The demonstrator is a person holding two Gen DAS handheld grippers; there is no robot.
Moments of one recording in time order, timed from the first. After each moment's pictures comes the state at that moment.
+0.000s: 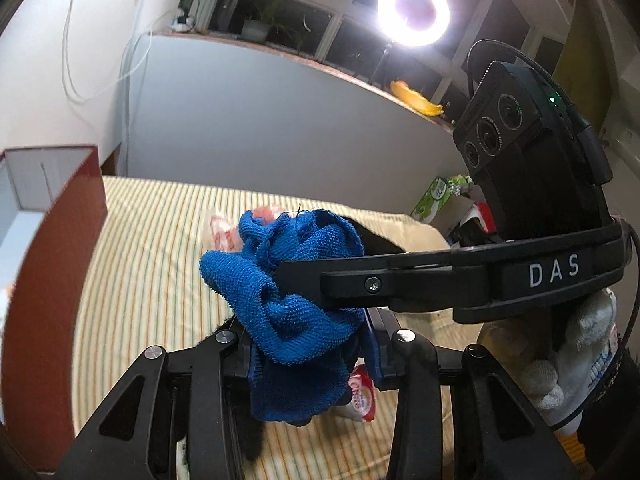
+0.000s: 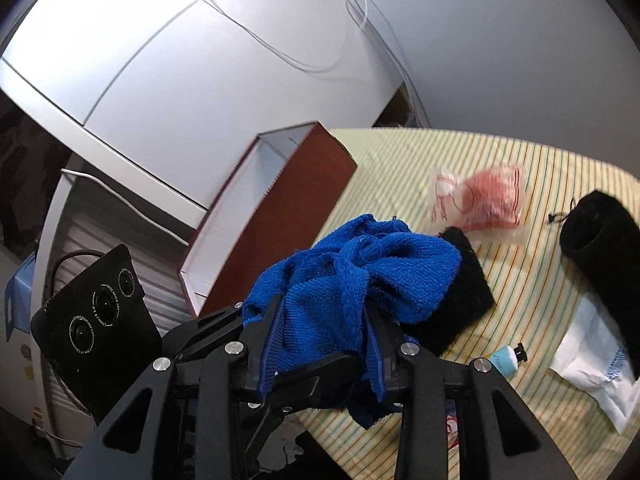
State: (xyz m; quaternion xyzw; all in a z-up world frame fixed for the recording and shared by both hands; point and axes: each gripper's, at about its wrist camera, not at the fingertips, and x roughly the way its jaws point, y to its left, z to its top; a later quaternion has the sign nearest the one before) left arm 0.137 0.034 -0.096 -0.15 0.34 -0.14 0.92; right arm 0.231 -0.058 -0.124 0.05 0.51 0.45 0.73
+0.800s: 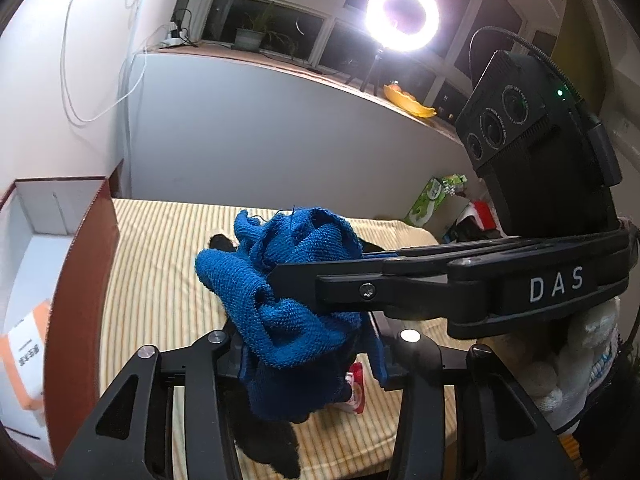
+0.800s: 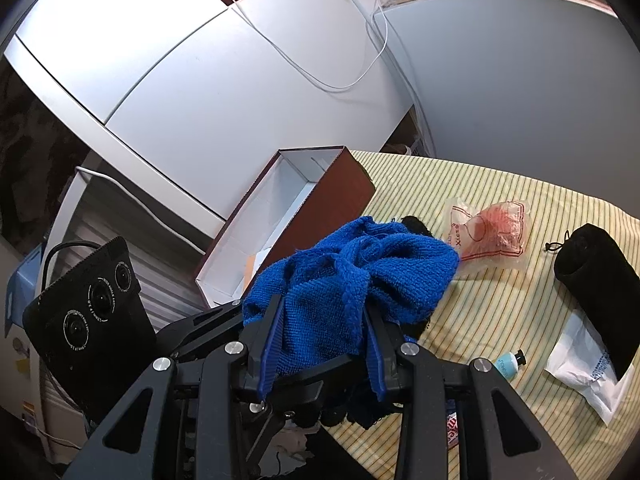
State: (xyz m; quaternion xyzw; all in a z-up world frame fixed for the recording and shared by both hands) left arm 0.127 0.037 -0.067 -0.13 0.35 -0.14 0.92; right arm 0.213 -0.050 -0.088 0.04 0.49 0.45 0.74
